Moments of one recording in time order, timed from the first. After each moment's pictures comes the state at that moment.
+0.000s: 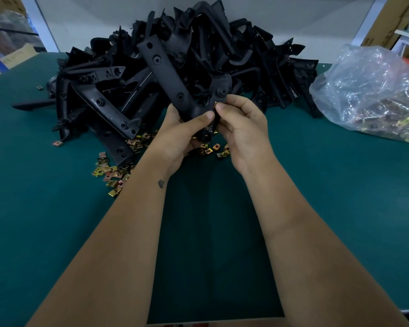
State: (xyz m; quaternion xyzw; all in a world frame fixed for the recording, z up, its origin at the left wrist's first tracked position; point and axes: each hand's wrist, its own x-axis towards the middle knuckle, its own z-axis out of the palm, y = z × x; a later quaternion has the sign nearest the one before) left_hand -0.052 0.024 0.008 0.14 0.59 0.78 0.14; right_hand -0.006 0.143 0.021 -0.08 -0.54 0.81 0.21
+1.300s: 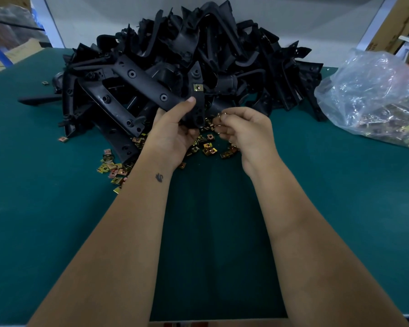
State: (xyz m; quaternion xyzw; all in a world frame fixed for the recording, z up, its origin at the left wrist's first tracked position) left_hand -0.059 0.021 0.014 0.01 0.43 0.89 0.14; right_hand -0.004 0.146 0.019 -0.13 -0.66 0.72 0.19
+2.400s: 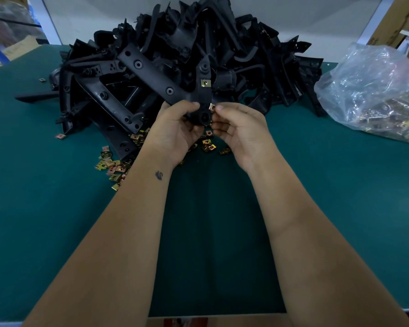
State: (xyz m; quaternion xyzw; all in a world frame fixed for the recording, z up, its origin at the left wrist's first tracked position) left_hand -0.056 0.021 0.013 0.07 0.42 0.89 0.18; right_hand -0.007 0.146 0.019 -0.08 -0.58 0.80 0.14
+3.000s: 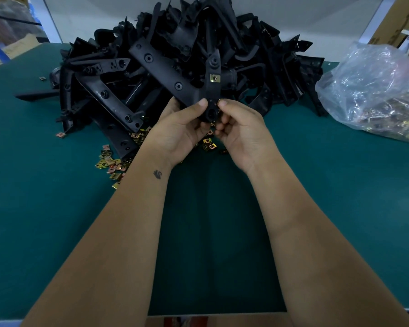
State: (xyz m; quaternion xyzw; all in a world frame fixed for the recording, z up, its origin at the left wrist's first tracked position) left_hand -0.051 0.018 0.014 0.16 0.41 0.87 0.21; right_hand -0.008 0.142 0.017 -0.06 -0.54 0.83 0.12
